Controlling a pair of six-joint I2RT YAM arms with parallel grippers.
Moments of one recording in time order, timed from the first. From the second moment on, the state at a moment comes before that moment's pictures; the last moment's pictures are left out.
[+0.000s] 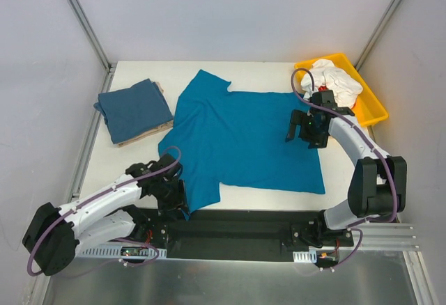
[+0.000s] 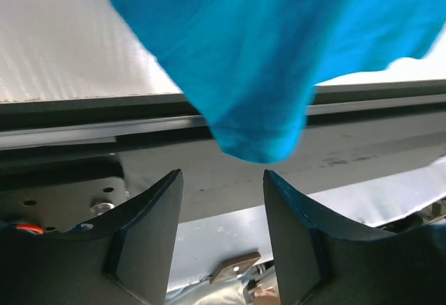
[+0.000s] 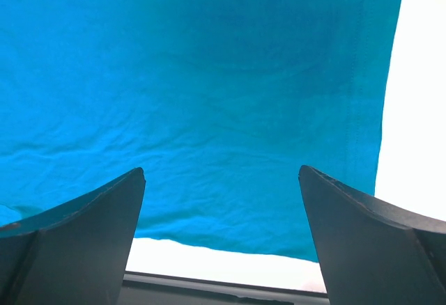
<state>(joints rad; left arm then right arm) -0.70 0.94 0.49 -0.91 0.30 -0.96 0.11 1.51 1.08 -0.75 -0.12 0.31</state>
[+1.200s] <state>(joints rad) -0.70 1.06 0.54 -0.78 0.31 -0.89 -0.06 1.06 0.70 -0.90 -0.04 0.52</state>
